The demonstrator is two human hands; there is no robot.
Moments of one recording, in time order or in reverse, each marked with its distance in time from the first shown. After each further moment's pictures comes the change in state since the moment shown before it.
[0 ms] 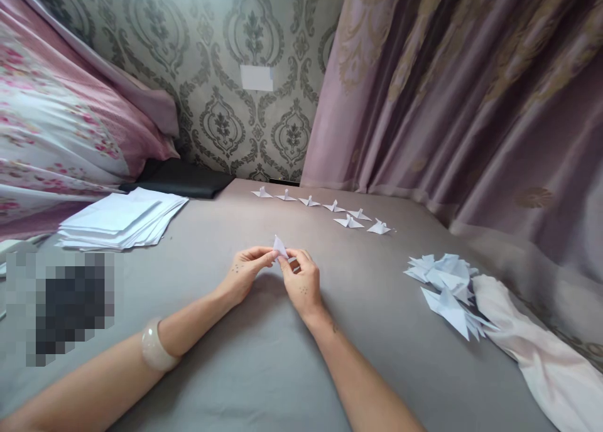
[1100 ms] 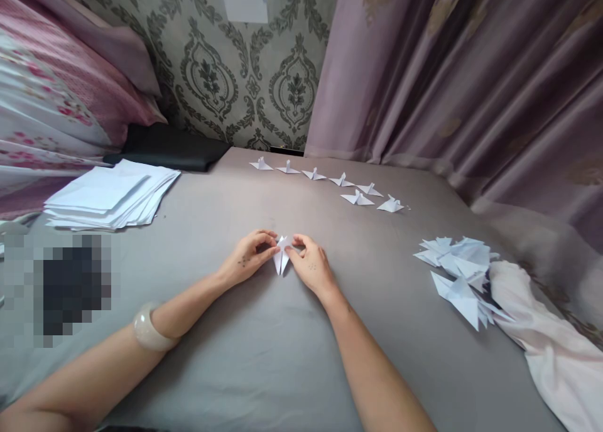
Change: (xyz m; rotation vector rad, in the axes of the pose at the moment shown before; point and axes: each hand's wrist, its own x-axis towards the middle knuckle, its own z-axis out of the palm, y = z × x) left_hand 0.008 -0.010 -0.017 0.756 -0.210 0.260; right_hand 0.015 0.030 -0.018 -0.192 -0.295 0.315
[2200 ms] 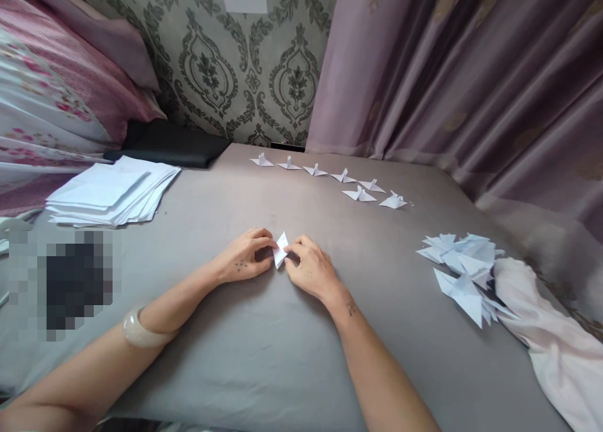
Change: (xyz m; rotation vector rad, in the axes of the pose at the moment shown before) left_hand -0.004 0.009 -0.021 0.339 -0.235 0.174; right_hand -0.021 -0.017 -0.014 -0.440 -0.158 -0.311
